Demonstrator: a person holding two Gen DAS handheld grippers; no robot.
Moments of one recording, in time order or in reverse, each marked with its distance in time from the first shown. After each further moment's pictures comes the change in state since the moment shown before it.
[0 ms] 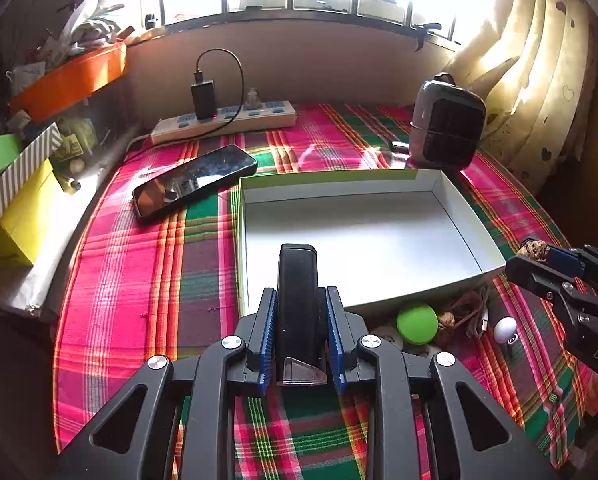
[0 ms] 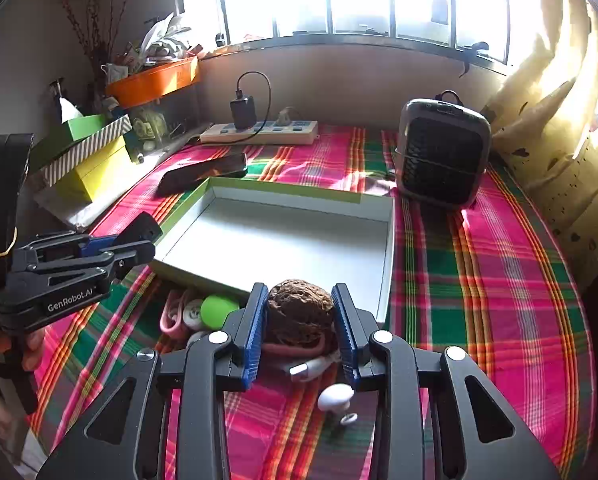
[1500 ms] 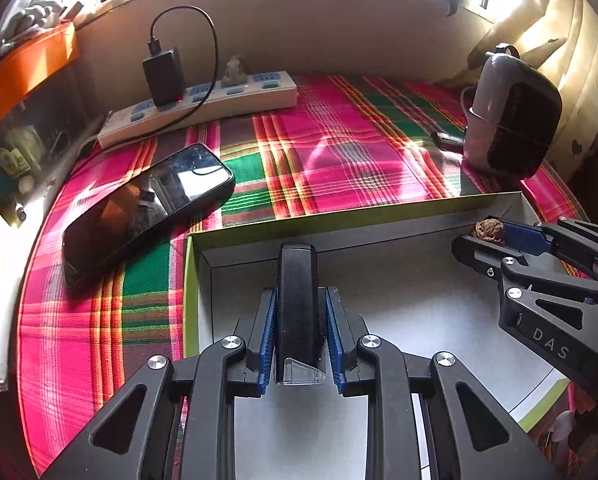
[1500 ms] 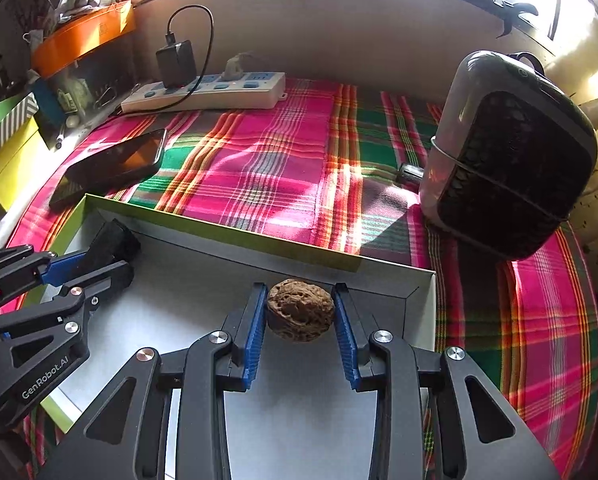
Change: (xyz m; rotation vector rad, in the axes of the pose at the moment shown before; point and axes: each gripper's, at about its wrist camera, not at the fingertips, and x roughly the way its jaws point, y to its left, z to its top) left arm 0.120 0.001 0.061 0.021 0.101 0.016; right arm 0.153 -0.030 0.060 -0.003 0.198 -0.097
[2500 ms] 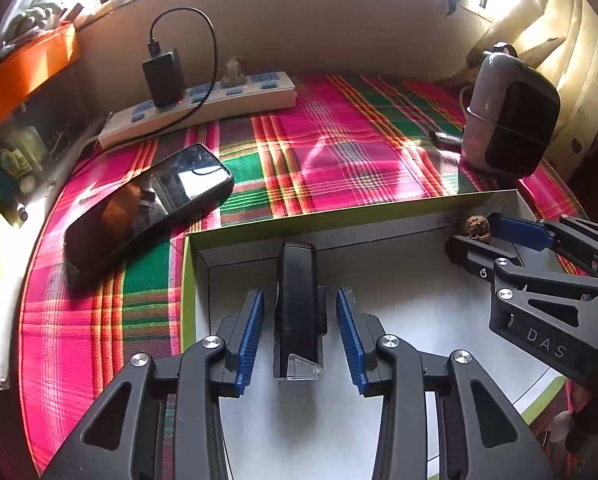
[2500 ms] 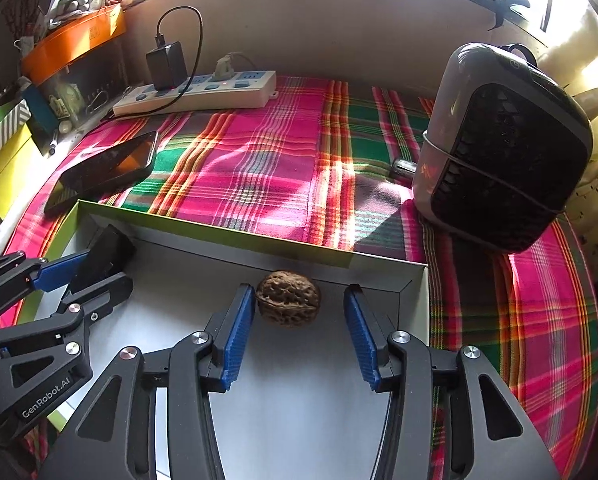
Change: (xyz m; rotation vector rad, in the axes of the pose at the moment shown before) left arm -0.002 -0.002 -0.002 -0.002 0.001 0.001; right arm -0.004 -0.003 0.000 0.031 -0.002 -0.010
